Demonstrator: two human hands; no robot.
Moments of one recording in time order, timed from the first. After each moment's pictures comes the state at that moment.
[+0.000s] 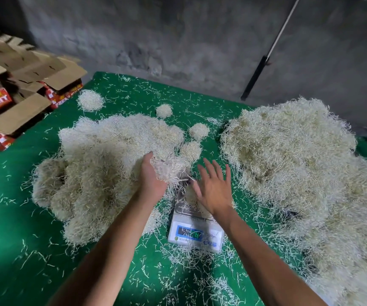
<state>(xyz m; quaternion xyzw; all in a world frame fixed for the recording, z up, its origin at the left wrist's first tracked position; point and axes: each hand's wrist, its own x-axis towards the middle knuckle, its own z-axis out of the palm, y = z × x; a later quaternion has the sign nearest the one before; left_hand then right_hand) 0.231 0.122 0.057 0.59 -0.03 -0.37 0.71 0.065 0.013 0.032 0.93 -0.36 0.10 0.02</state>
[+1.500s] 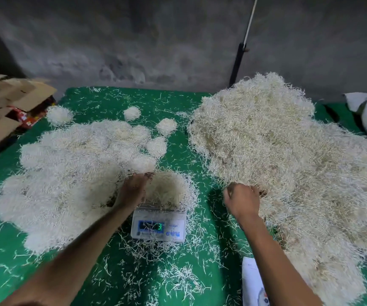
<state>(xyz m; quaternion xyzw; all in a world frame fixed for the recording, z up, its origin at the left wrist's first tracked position) 0.143 0.094 -0.011 0.82 -0.38 -0.20 0.38 -0.153 -0.065 0.000 0.81 -0.57 0.07 -0.11</state>
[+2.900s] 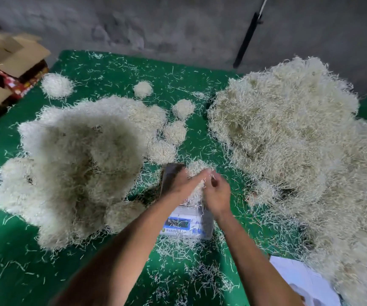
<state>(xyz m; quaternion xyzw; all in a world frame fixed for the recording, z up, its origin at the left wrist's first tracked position) 0.127 0.048 0.000 0.72 -0.24 -0.52 0.39 0.011 0.002 -0.035 0.61 -0.50 0.31 -0.53</state>
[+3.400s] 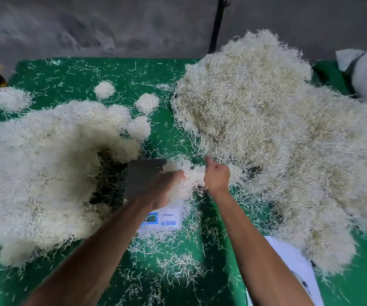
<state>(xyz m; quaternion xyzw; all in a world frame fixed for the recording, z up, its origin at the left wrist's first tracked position) 0.073 0.031 0.017 0.65 -0.16 -0.61 0.42 -0.075 -0.072 -0.048 0.51 -0.60 0.33 -0.51</state>
